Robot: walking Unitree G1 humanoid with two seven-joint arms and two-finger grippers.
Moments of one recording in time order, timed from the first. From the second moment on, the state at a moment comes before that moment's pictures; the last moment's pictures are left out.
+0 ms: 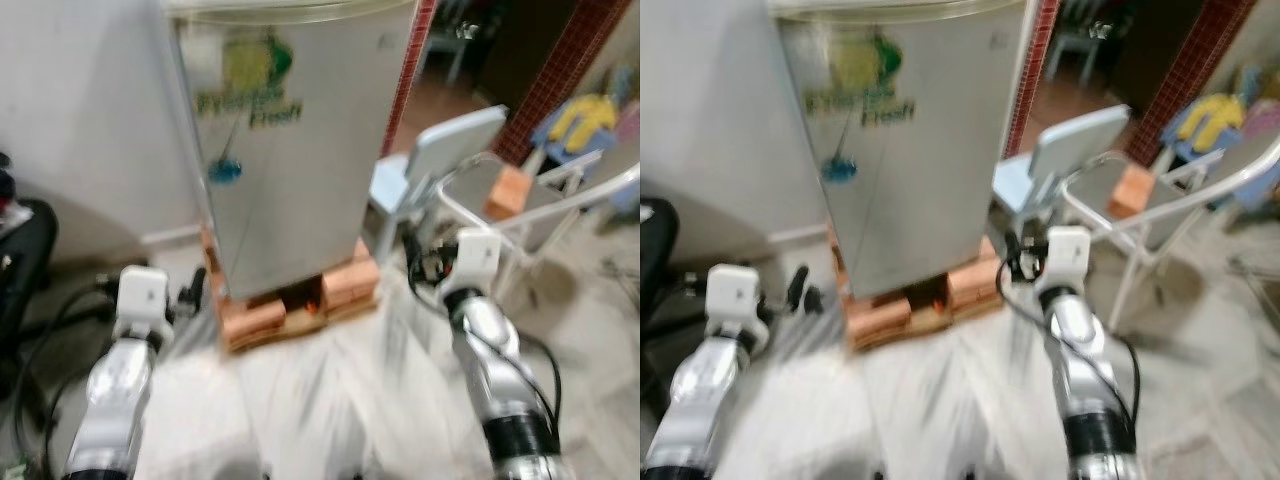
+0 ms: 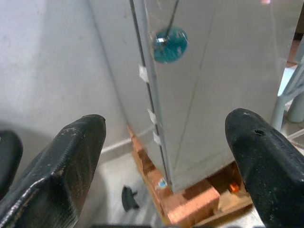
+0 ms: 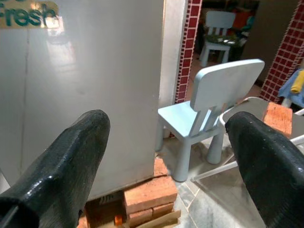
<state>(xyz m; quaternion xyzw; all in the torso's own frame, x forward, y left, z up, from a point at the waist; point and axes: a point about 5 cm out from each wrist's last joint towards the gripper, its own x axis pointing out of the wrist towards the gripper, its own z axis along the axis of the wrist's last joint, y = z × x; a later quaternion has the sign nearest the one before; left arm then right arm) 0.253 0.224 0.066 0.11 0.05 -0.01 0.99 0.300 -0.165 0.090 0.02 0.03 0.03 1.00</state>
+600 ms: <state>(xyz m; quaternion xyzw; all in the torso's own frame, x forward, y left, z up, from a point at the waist) 0.249 0.240 0.063 0.12 0.07 -0.01 0.99 0.296 -0.144 0.085 0.02 0.03 0.04 1.00</state>
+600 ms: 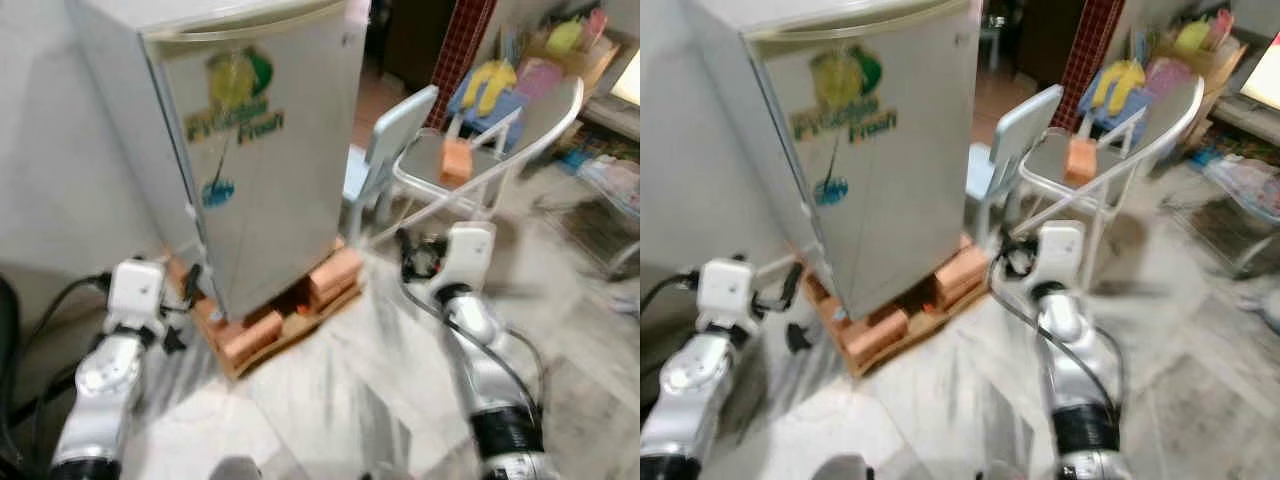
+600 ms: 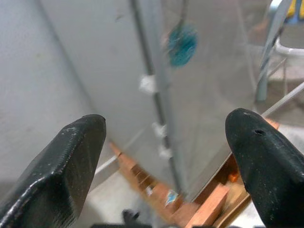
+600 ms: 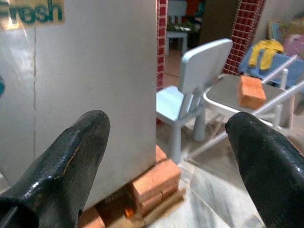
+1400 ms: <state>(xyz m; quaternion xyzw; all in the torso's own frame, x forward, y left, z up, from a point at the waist) 0.269 0.209 0.070 0.10 0.05 -0.07 0.99 0.267 -0.196 0.077 -0.03 0.04 -0.11 0.99</state>
